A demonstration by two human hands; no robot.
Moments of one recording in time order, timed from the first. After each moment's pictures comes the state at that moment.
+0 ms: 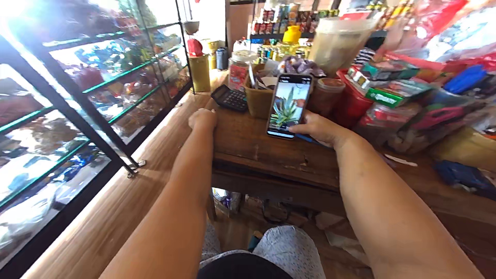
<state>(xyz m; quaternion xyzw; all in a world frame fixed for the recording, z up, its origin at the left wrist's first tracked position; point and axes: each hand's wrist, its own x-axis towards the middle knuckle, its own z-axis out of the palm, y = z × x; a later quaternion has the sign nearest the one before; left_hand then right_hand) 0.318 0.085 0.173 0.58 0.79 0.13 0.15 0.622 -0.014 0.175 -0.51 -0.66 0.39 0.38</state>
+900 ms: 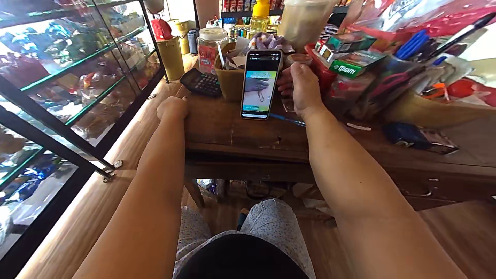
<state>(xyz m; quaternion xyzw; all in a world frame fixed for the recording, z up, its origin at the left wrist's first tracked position) 0.324 0.090 0.169 0.59 0.79 0.11 0.13 0.633 -0.007 0.179 -0.55 -0.57 0.19 0.58</state>
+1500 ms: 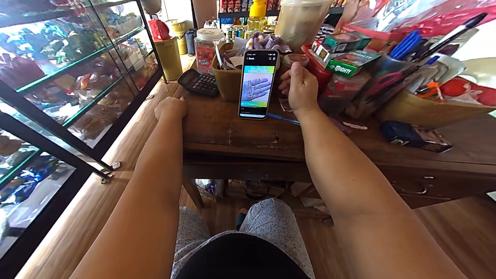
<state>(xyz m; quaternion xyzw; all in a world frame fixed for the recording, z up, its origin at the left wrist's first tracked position) 0.325 0.086 0.172 0.60 0.79 0.09 0.12 0.628 -0.012 0.178 -0.60 -0.58 0.04 0.55</state>
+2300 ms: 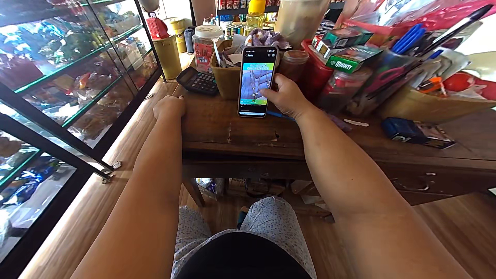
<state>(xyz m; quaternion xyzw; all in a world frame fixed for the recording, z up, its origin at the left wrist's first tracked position) 0.325 0.086 0.173 0.59 0.79 0.09 0.12 0.624 -0.006 0.170 -0.56 -0.68 0.18 0.44</state>
